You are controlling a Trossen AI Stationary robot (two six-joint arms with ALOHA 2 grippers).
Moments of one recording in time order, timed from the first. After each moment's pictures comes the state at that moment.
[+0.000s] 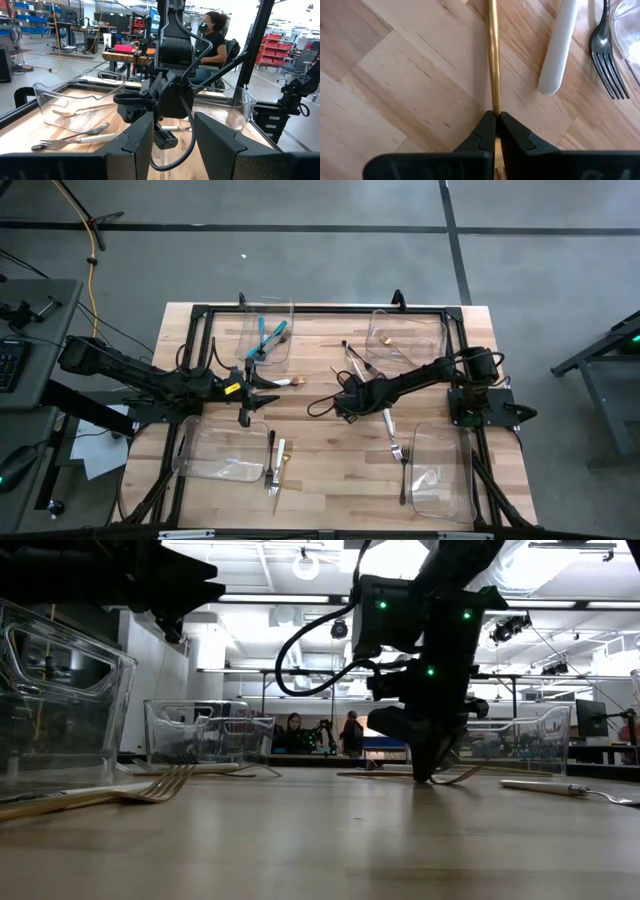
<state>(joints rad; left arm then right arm) -0.17 0.91 0.20 0.75 -0.19 -0.12 0.11 1.94 1.15 -0.73 0.40 0.90</state>
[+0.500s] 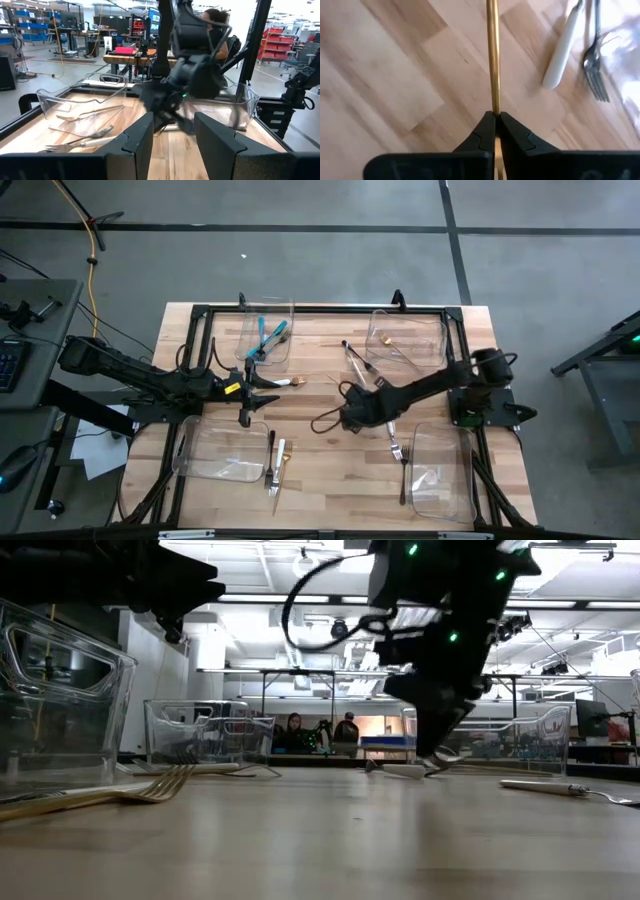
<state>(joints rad) -0.17 0.91 0.20 0.75 -0.19 -0.07 0.23 1.82 1.14 -0.73 0.50 0.83</state>
